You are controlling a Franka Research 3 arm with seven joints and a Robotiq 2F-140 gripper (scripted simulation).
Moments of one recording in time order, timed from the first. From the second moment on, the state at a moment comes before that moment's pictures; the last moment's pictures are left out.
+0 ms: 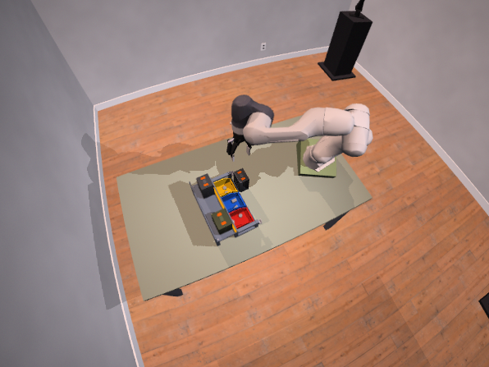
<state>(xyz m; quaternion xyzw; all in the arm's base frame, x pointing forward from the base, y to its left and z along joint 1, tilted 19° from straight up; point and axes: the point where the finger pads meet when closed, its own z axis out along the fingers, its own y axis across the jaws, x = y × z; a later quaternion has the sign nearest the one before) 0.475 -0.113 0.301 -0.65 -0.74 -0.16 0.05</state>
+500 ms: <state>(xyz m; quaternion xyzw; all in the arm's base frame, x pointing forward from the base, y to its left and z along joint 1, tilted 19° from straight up) 0.473 -0.109 0.302 -0.65 -0.74 -0.16 0.05</state>
